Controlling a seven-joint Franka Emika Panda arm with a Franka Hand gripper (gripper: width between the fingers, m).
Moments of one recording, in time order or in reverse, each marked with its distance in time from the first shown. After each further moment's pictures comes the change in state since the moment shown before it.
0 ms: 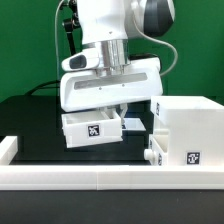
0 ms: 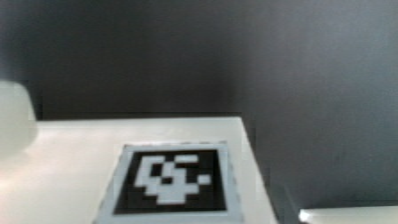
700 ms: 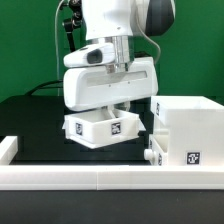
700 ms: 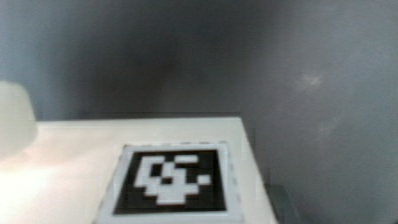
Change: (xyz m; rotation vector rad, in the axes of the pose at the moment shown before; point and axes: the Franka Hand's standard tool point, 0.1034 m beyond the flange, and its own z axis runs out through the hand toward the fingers) arm 0.017 -0.003 -0.005 -0.043 -0.005 -0.557
